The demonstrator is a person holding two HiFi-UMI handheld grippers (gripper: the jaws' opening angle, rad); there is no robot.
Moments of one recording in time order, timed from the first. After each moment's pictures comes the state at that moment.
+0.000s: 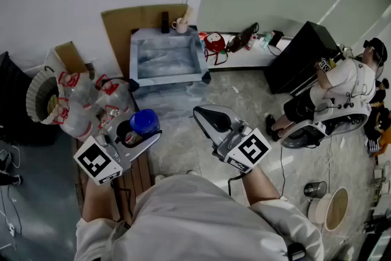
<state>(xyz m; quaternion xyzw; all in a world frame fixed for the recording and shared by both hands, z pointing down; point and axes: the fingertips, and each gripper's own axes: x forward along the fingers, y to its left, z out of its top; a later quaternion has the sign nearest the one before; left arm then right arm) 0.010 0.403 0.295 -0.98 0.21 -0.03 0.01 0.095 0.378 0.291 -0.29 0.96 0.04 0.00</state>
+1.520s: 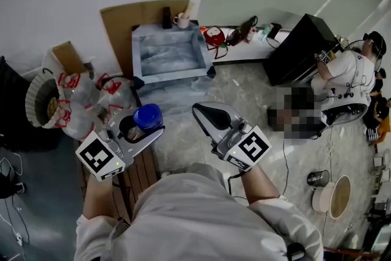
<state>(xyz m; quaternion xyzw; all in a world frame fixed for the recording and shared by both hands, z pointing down) -0.037 0.385 0.300 -0.98 0.18 -0.03 0.00 0.038 0.369 0.292 -0.32 0.95 0.03 0.01</state>
